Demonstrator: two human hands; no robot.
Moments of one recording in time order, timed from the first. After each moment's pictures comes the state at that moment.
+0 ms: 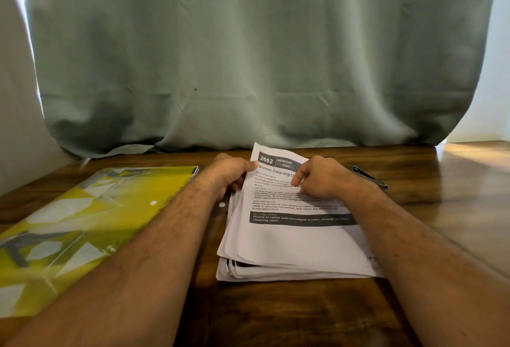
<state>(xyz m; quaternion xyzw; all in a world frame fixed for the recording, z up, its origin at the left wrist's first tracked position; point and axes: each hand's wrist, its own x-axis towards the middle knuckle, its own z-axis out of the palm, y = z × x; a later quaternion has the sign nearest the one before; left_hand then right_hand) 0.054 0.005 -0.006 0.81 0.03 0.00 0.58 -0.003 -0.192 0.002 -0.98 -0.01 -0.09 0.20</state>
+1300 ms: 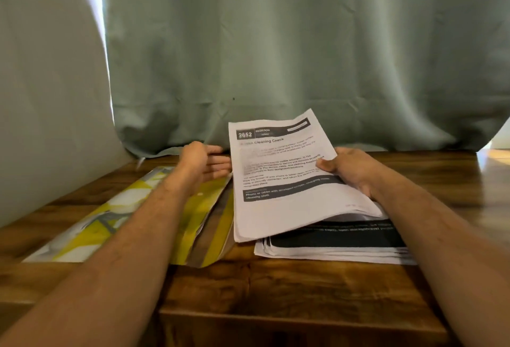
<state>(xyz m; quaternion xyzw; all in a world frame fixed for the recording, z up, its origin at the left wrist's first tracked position) -0.021 0.097 0.030 0.70 0.06 0.10 0.71 -0.029 -0.188 0.021 -0.78 -0.01 -0.01 0.62</state>
